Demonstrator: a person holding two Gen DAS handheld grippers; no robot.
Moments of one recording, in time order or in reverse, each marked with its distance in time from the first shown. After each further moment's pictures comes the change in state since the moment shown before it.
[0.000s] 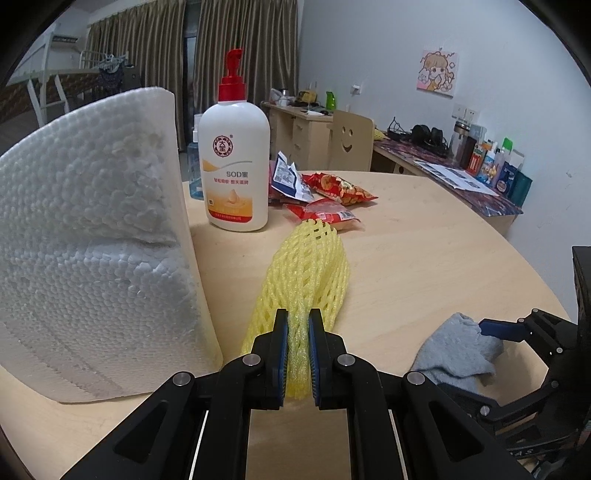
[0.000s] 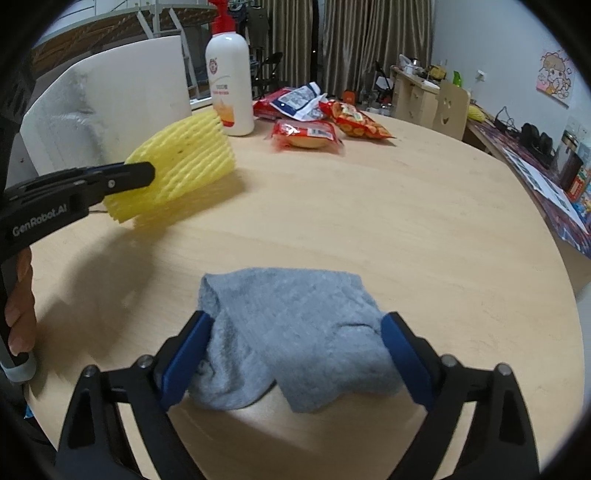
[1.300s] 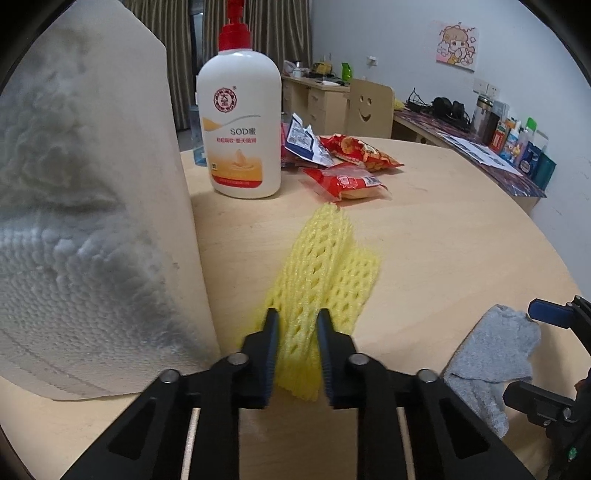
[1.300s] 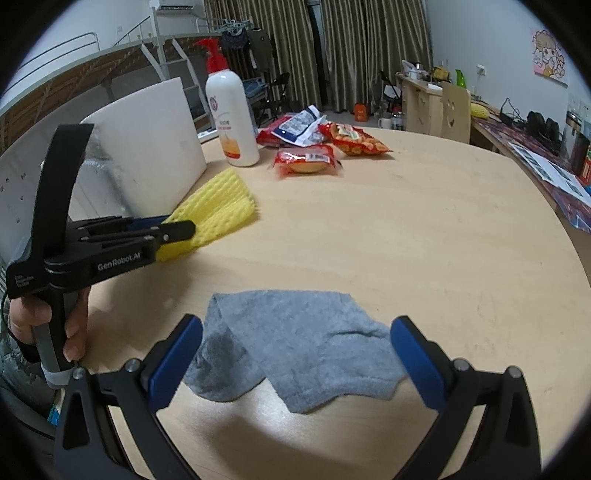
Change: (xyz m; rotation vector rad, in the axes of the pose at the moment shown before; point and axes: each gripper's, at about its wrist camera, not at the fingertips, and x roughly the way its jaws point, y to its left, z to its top) left arm 0.035 0.004 -0.002 -0.006 0.118 0.071; right arm -0.010 -0.025 0.005 0.063 -0.077 0.135
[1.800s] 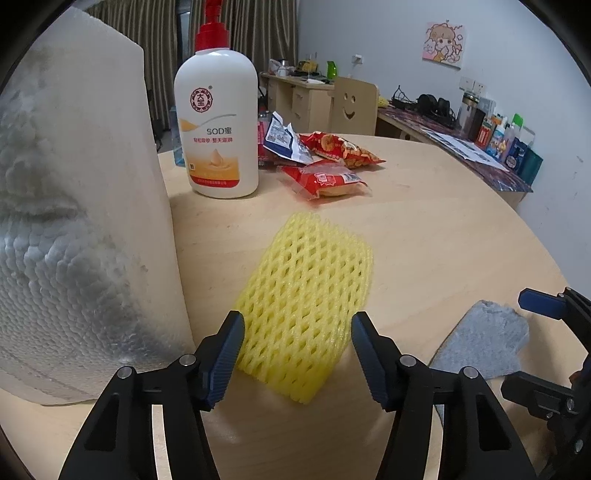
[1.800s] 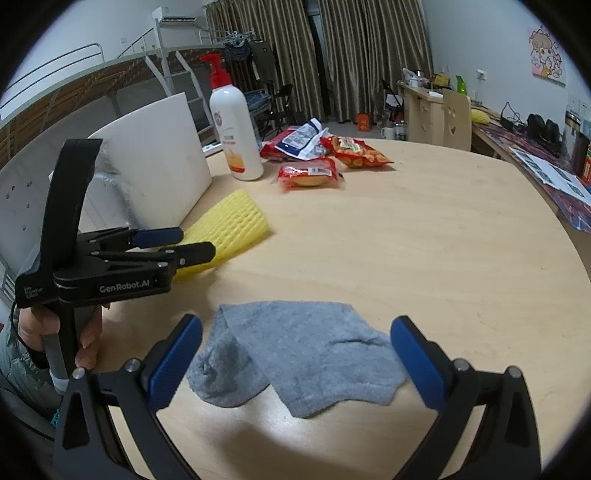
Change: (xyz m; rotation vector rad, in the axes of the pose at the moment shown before) left arm 0.005 -0.007 0.003 0.020 0.011 -0.061; right arm -0.008 -0.003 0.000 0.013 -0.051 0.026
